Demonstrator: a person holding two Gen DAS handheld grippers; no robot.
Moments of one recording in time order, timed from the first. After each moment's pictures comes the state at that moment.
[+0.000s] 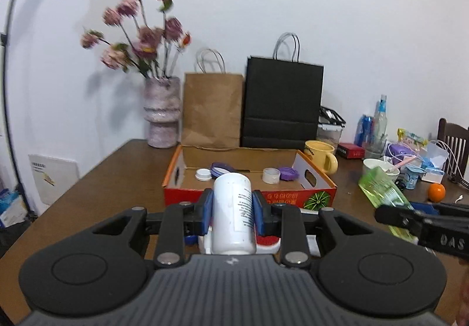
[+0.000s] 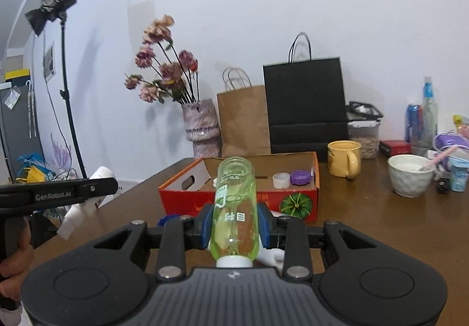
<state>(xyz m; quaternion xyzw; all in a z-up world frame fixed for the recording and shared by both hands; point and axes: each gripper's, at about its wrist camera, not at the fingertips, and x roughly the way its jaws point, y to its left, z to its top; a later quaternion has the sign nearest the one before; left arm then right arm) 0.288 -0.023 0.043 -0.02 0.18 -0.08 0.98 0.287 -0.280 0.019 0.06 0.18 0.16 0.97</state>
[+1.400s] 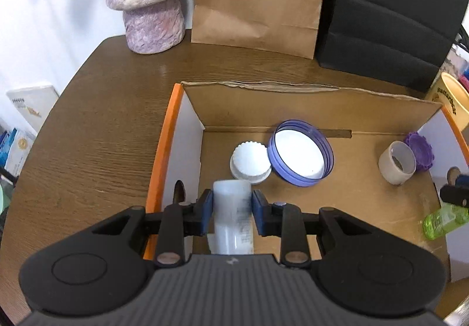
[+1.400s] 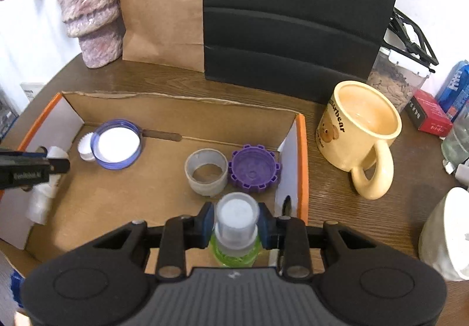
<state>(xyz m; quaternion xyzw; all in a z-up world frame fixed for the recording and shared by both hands) 0.674 -0.021 -0.033 0.01 0.49 -0.01 0.87 0.658 -0.264 -0.023 -0.04 0.48 0.05 0.88</state>
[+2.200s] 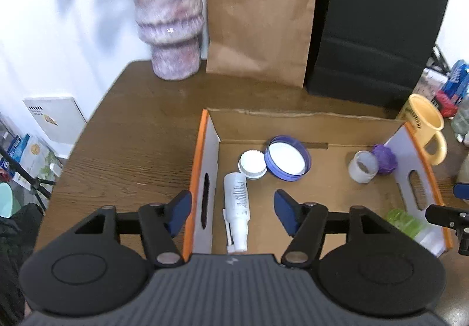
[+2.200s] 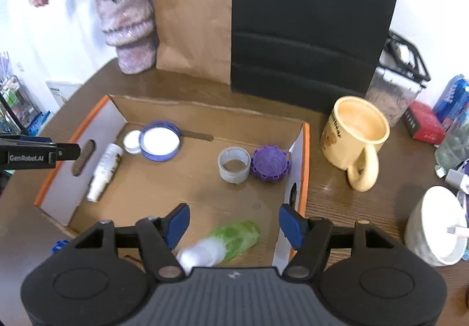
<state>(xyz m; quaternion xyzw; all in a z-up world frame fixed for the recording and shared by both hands) 0.605 -0.010 0.047 0.00 0.45 -0.01 0.89 0.596 -0.258 0.048 -0.04 0.46 0.09 0.88</state>
